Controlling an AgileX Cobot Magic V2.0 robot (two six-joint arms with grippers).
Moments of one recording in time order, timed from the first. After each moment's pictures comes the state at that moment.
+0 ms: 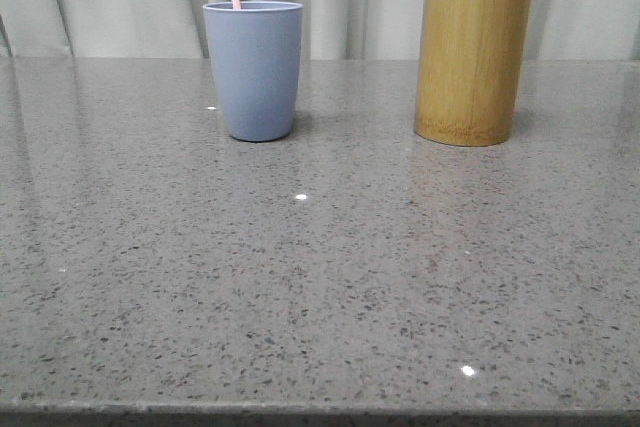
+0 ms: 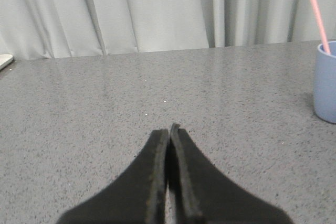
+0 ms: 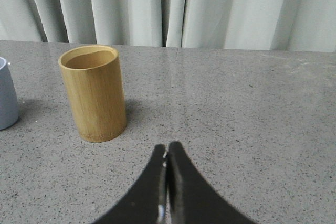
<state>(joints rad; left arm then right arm) -0.04 0.12 -0.33 0.00 0.39 0.00 0.20 0.23 -0.53 -0.16 0.54 0.23</state>
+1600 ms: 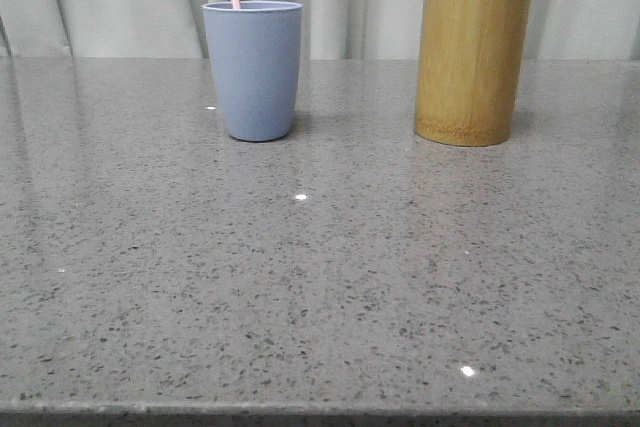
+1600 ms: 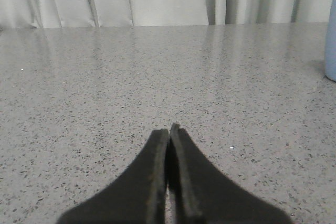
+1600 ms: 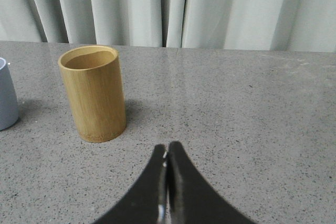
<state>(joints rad) -0.03 0.00 0.00 -0.04 0.16 -0.01 0.20 0.23 -0.53 -0.16 0.54 0.23</state>
